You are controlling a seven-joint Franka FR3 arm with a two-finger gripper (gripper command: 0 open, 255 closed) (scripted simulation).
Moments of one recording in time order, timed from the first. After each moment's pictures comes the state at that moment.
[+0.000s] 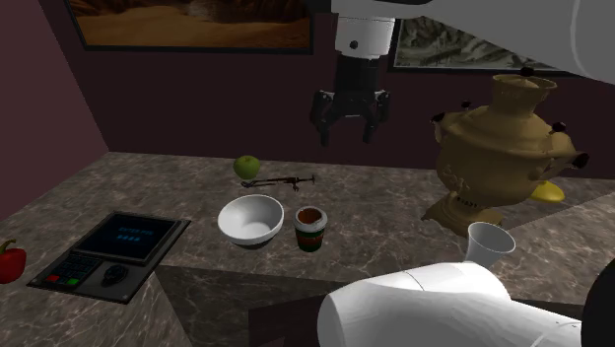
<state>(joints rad) 0.02 -0.81 -0.05 -2.34 0.05 1.51 -0.13</state>
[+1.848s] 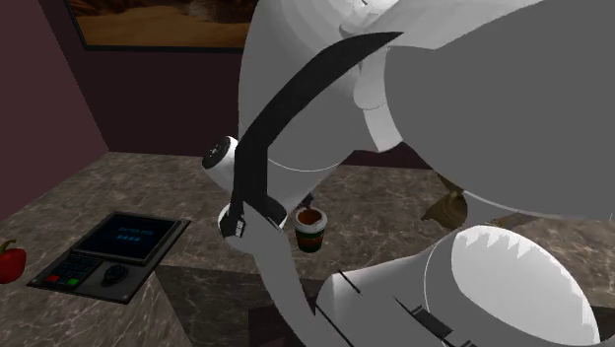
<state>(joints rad) -0.24 -0.46 0.79 -2.79 -0.42 2.48 0.58</state>
